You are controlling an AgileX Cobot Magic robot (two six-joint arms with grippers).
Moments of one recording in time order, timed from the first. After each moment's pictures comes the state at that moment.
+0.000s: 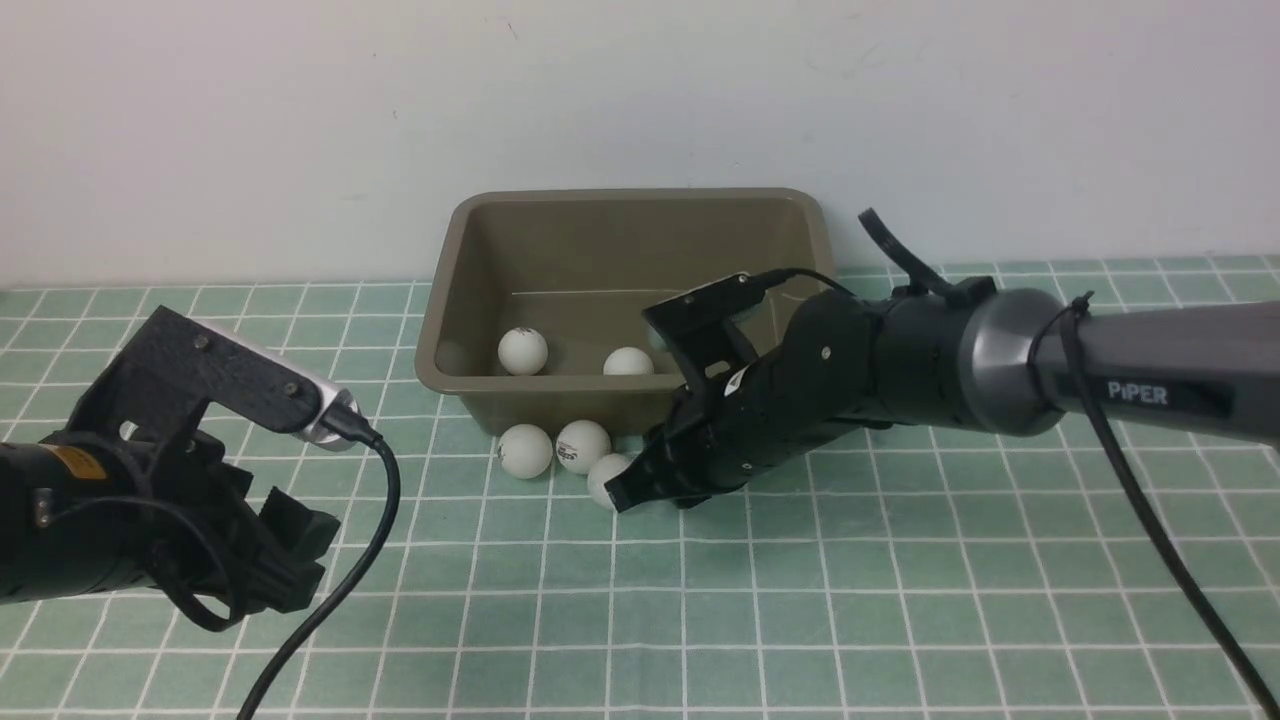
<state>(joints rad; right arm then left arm) 0.60 2.07 -1.38 0.54 0.49 -0.47 -0.13 1.17 -0.64 -0.33 0.43 0.58</state>
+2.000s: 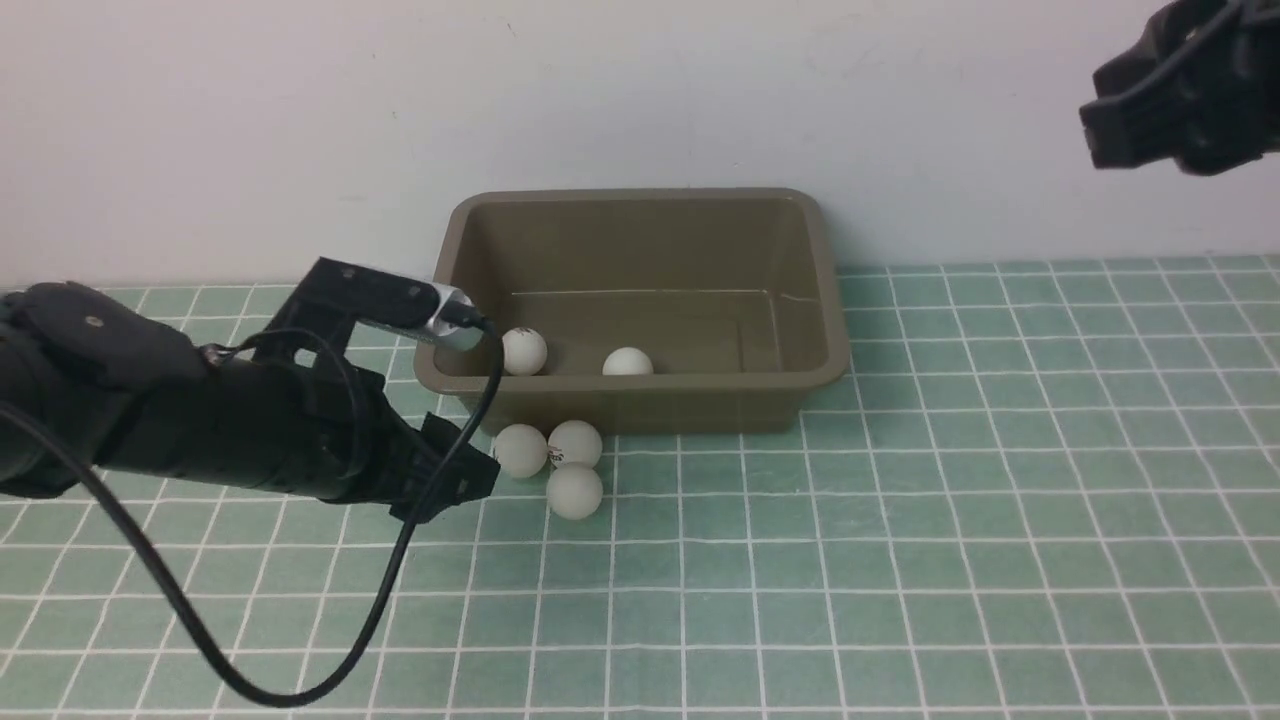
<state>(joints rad) 0.60 1.20 -1.37 -0.48 1.01 0.31 -0.23 1.61 -0.86 -0.98 0.48 0.99</state>
